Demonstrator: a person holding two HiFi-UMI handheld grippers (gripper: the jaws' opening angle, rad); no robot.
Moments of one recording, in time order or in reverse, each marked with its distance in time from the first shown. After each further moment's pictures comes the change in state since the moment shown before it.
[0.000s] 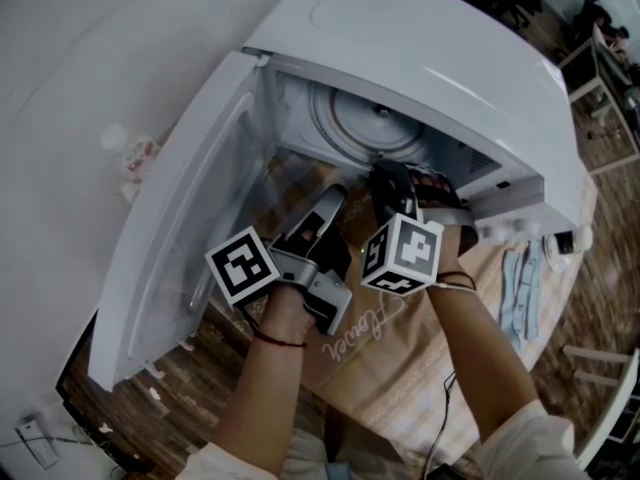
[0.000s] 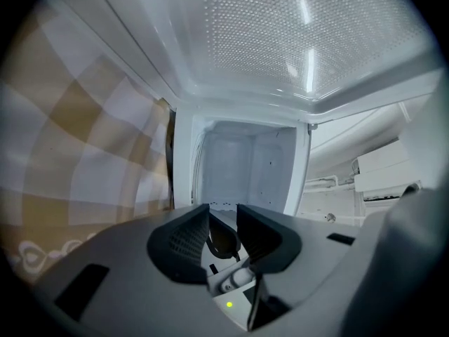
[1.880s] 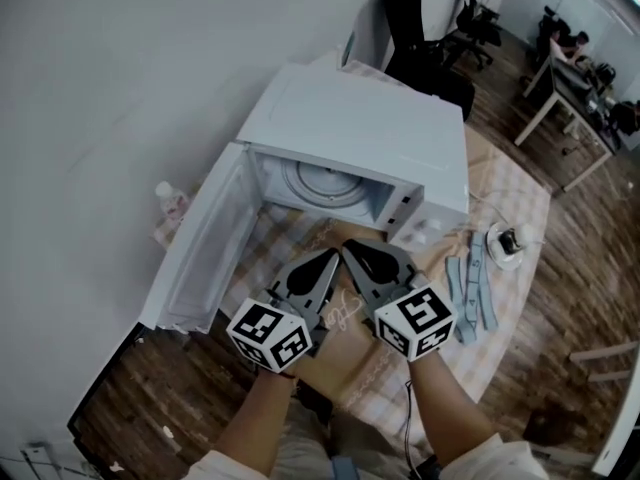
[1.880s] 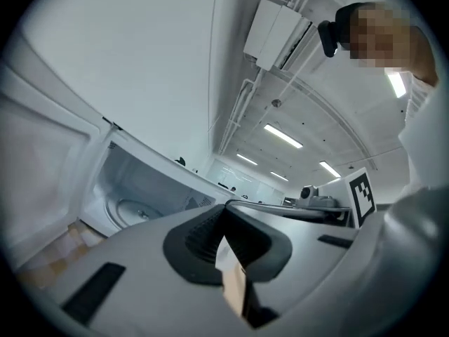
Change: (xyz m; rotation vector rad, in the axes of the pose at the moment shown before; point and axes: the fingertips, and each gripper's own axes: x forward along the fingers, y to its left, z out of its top) left arm -0.042 -0.130 -0.123 1.146 0.161 -0.084; right arm -0.224 -0.035 0.035 1.038 -0.655 0.100
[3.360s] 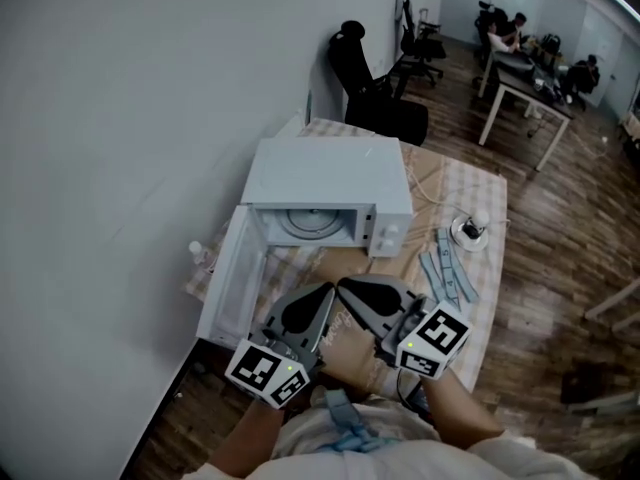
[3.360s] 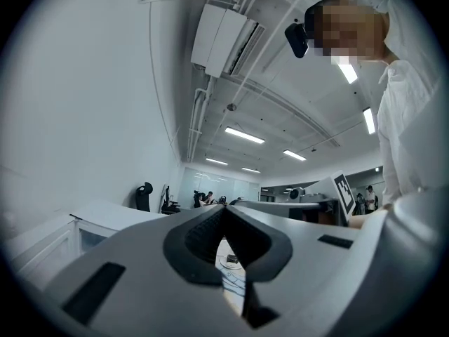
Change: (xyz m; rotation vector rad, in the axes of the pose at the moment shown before) left arm -0.083 -0.158 0.124 0.279 -0.007 -0.210; right arm -0.127 0.112 0.142 0.073 -0.279 0.104
